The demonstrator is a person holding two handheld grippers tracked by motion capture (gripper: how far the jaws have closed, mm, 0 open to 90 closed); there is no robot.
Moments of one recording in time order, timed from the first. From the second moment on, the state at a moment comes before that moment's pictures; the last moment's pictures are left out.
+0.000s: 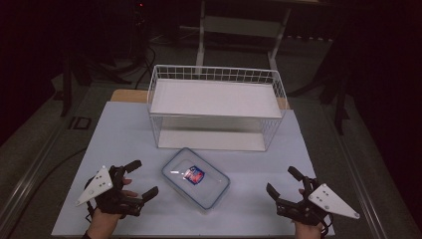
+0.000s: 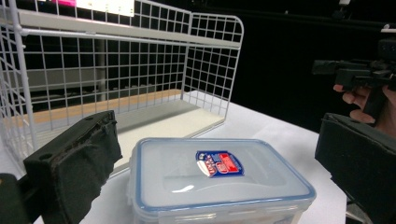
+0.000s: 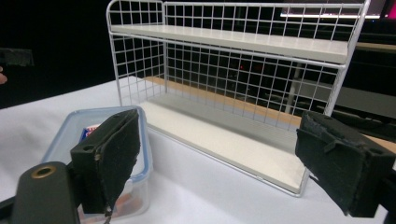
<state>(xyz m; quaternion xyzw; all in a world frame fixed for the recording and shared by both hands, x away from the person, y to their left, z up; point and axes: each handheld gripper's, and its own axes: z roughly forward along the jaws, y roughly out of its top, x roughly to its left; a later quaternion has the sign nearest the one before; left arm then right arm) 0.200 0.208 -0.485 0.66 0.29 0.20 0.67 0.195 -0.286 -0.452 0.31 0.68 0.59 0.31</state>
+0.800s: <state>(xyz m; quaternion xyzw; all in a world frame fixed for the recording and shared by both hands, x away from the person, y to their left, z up) 0.187 0.171 -0.480 0.77 0.19 0.10 0.60 0.193 -0.275 -0.444 0.30 0.68 0.60 0.30</state>
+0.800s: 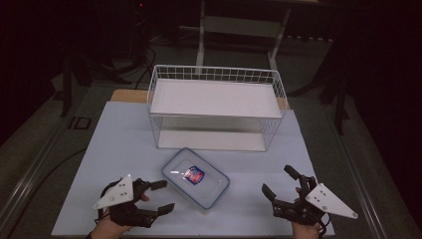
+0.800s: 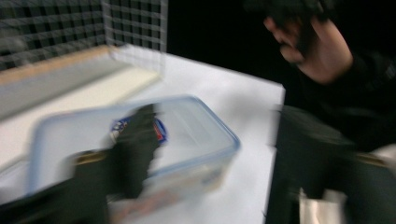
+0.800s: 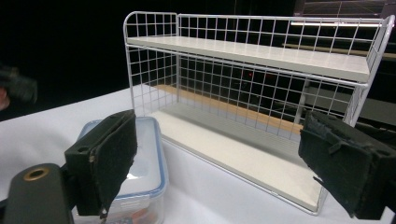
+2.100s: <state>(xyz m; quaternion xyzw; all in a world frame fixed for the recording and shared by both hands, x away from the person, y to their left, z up) 0.230 0.074 -0.533 0.91 0.18 0.08 0.38 0.198 -0.281 -0.444 0.31 0.68 0.61 0.27</state>
